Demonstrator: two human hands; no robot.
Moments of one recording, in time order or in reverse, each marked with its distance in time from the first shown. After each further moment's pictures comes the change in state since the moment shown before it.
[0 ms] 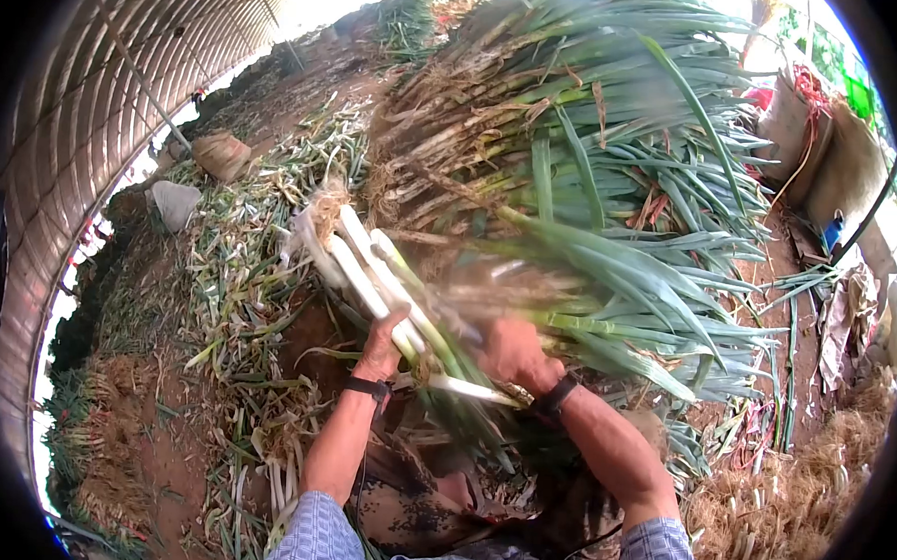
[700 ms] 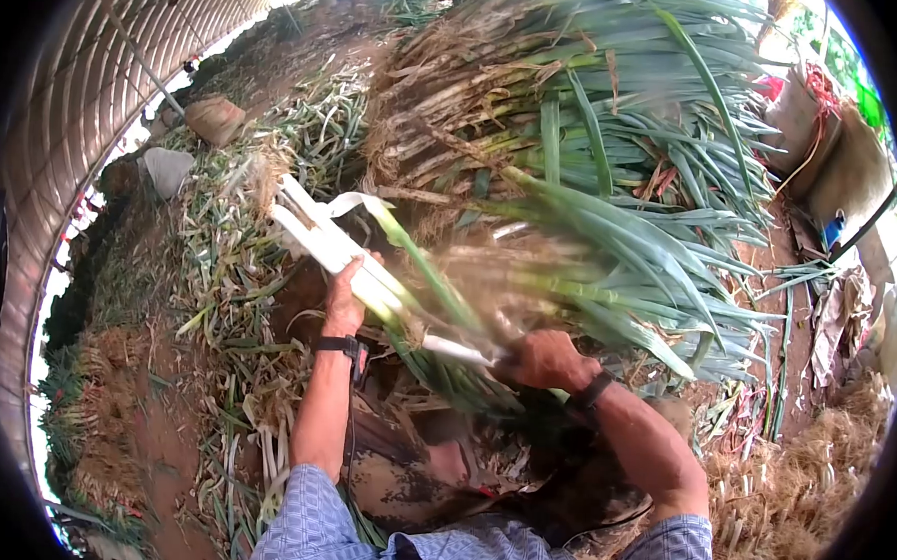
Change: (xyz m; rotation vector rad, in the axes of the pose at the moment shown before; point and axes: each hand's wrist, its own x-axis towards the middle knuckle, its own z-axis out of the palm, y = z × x) left_hand 0.033 0.002 -0.077 -0.108 0.222 0.303; right_hand -0.060 0.054 -0.002 -0.358 -0.504 0.073
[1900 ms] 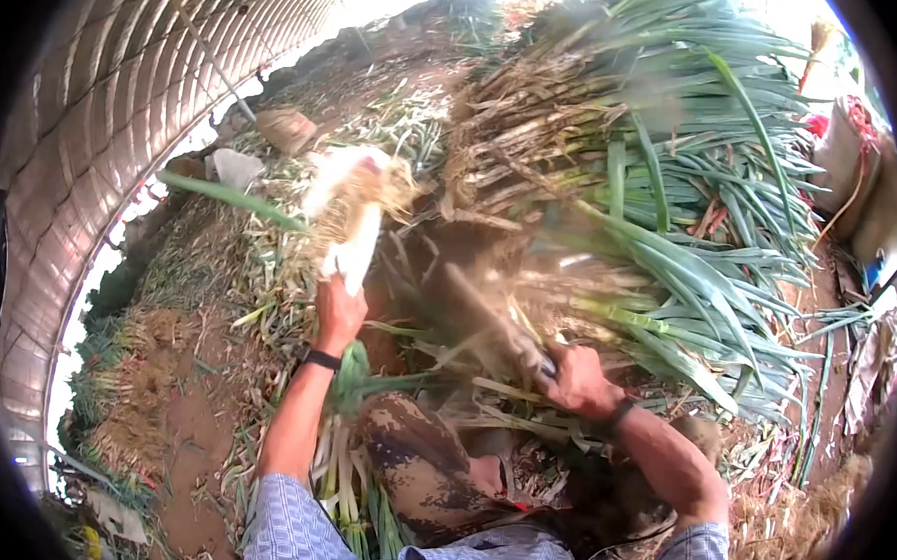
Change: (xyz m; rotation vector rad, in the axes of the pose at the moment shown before) left_hand -0.089 0.153 -0.011 1.567 0.200 0.494; right_hand 0.006 -0.041 0.012 0.242 0.427 -0.174
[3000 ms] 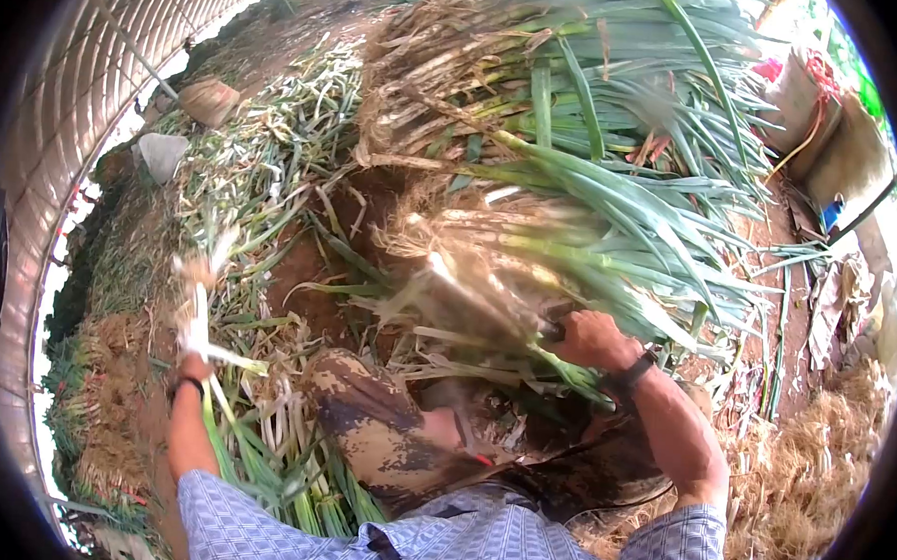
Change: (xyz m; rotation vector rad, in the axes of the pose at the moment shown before) left_hand -0.077 -0.363 -0.077 0.897 -0.495 -0.487; right_hand -0.064 0.048 -0.067 -0.297 -0.382 0.368
